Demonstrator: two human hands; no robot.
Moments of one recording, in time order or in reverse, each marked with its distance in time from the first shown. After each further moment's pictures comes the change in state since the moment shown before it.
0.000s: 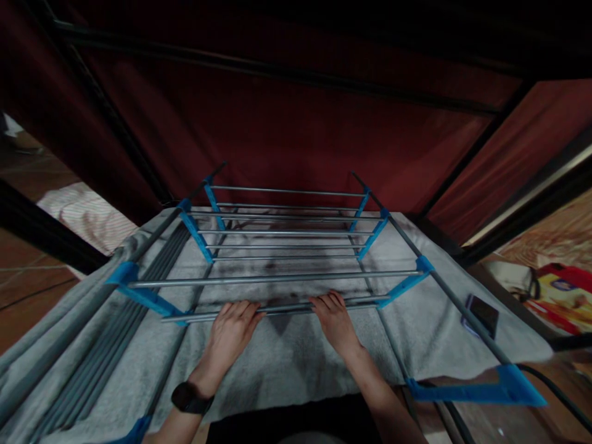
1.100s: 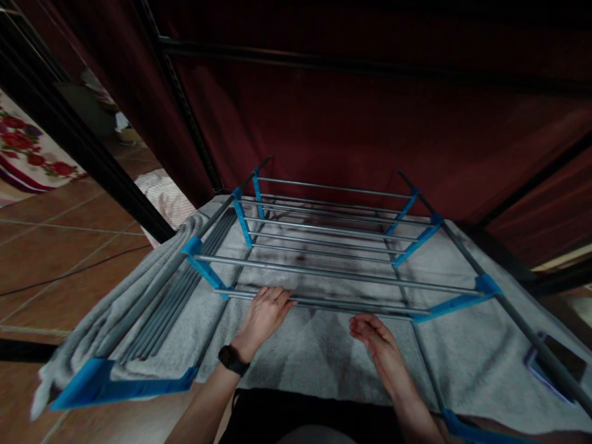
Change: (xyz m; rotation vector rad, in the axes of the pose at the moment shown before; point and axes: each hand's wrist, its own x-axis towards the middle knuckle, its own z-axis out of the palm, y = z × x) left_hand -0.005 0.005 0.002 -0.028 -0.089 -0.088; right_hand -0.048 -0.003 -0.014 1.460 0.029 0.926
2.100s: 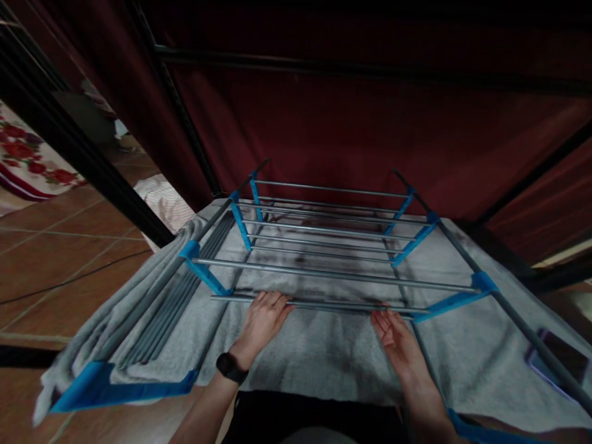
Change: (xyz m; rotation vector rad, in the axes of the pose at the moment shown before) left_hand -0.006 0.004 -0.004 0.018 0.017 0.008; right_hand 0.031 0.009 -0.053 0.502 0.228 0.015
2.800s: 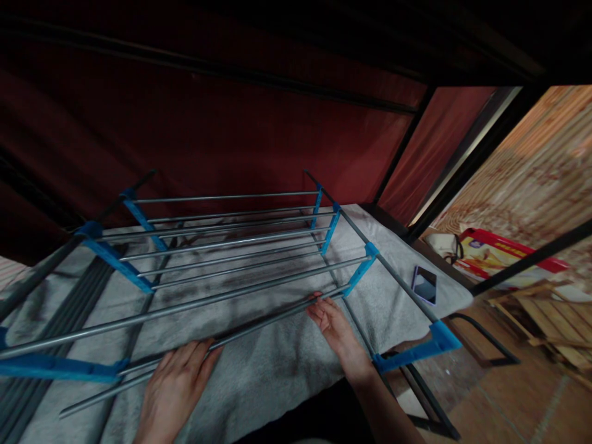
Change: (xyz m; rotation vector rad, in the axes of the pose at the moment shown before) left_hand -0.009 -0.015 0.006 0.066 0.131 0.182; right_hand -0.011 -0.004 0.025 0.045 -0.114 -0.092
